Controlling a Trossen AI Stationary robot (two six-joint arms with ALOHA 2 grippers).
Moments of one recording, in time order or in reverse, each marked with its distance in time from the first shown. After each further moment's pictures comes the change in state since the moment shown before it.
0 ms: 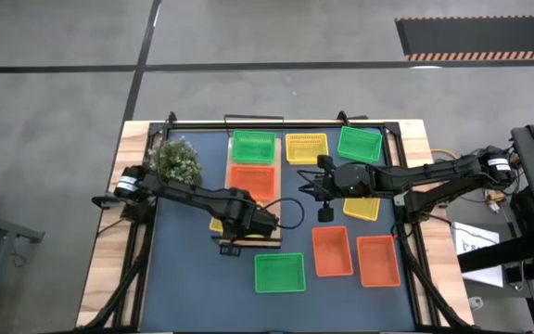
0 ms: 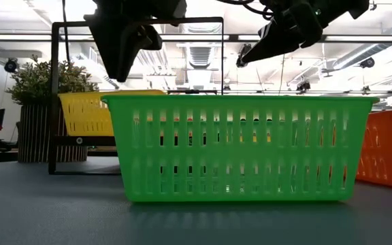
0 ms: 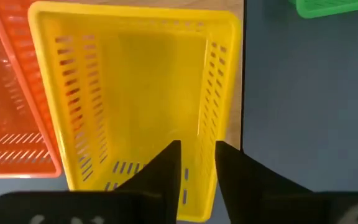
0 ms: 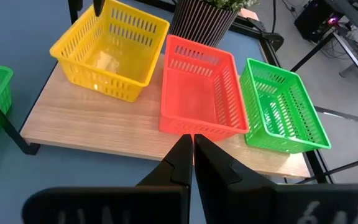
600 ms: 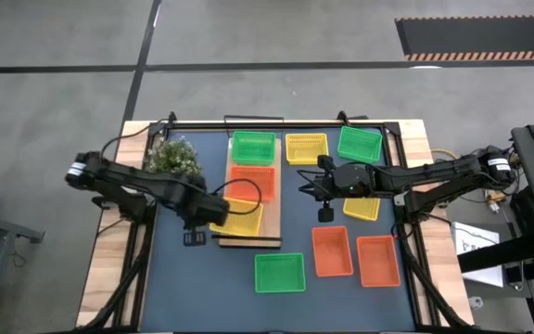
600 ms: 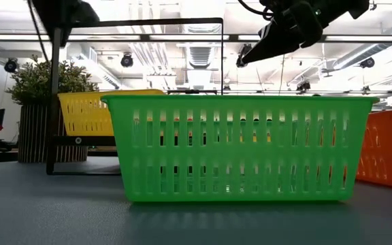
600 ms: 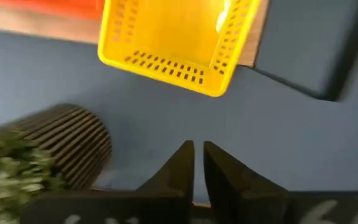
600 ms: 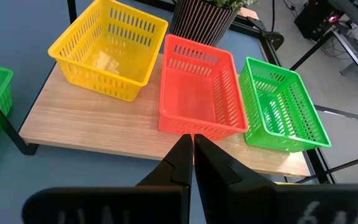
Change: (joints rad) left arm -0.028 -0.443 -0.327 -0.043 -0.019 -0.266; right arm 0.000 0.000 0.000 -0.001 0.000 0.008
